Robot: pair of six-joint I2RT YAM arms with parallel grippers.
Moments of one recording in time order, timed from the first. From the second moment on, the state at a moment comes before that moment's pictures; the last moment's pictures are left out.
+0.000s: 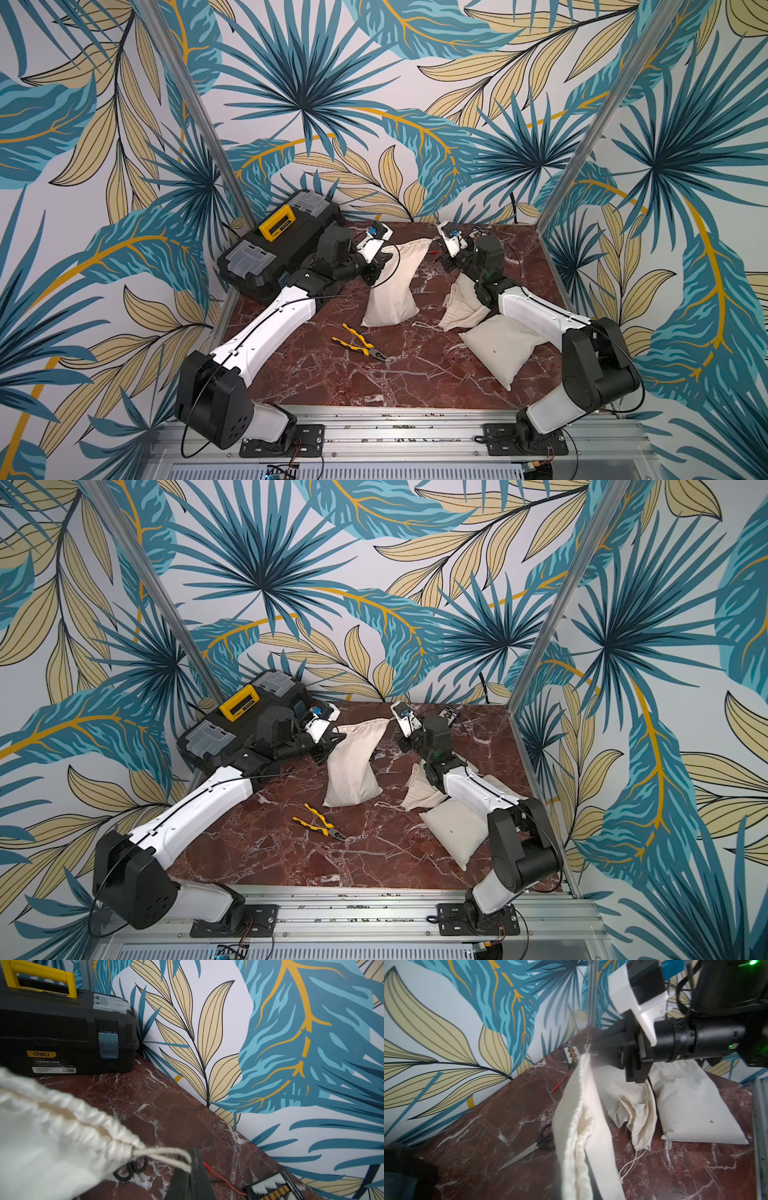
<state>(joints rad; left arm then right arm) -0.45 1.42 1.21 -0.17 0.37 0.17 0.47 1.59 1.02 0.40 -0.13 -0.34</state>
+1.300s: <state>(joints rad) -0.66 1.63 1.32 0.23 0.36 0.09 0.52 1.37 1.19 0.15 -0.28 -0.25</state>
